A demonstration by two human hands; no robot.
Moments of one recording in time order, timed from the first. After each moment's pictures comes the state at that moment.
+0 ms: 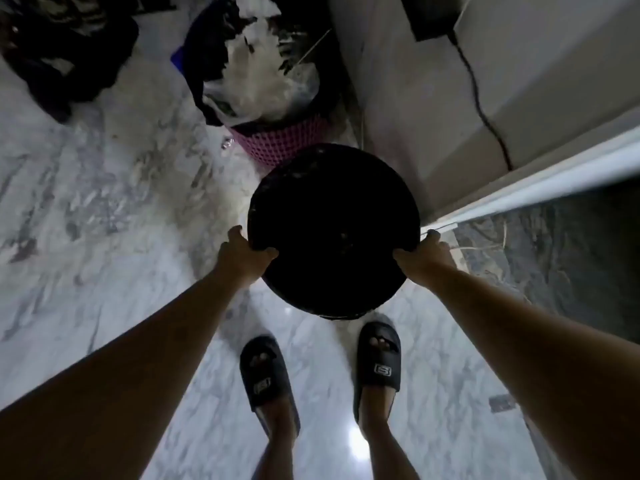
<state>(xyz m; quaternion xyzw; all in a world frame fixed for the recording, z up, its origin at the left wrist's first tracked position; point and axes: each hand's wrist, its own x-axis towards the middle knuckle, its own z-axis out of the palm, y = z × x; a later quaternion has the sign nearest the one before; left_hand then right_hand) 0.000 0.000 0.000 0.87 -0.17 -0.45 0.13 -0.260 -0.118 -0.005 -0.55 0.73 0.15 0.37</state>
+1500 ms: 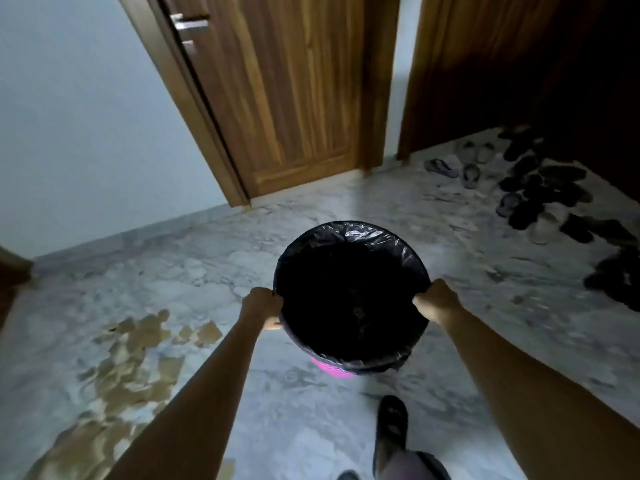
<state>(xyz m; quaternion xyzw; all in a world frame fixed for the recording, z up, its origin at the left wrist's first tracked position) -0.136 0.957 0.440 0.75 0.44 -0.15 0.48 0.004 0.622 0.471 -0.90 0.07 0.34 0.28</state>
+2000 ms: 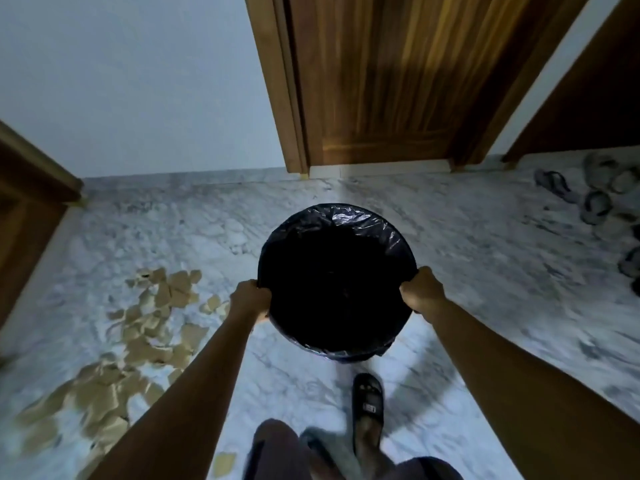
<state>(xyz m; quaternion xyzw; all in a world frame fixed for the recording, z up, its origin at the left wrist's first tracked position) -0.070 1.172 0.389 0.59 0.61 -0.02 0.52 0.155 0.935 0.385 -0.90 -0.03 0.36 0.25</state>
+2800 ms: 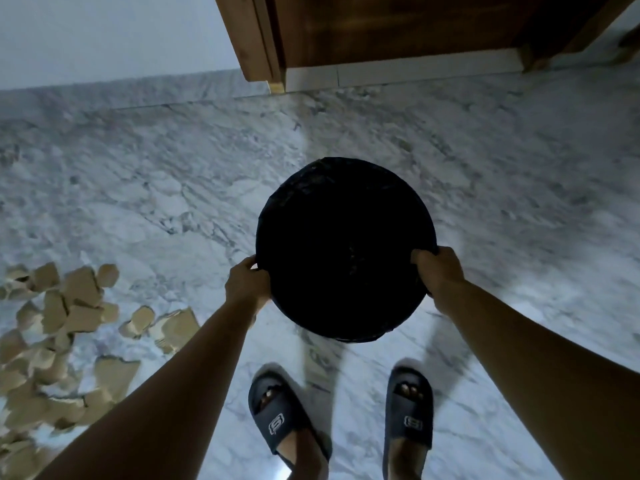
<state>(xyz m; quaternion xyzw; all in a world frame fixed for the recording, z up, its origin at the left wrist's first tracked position) 0.101 1.352 -0.046 0.52 0.64 -0.06 0.57 0.314 1.111 -0.022 -0.83 0.16 0.39 0.37</state>
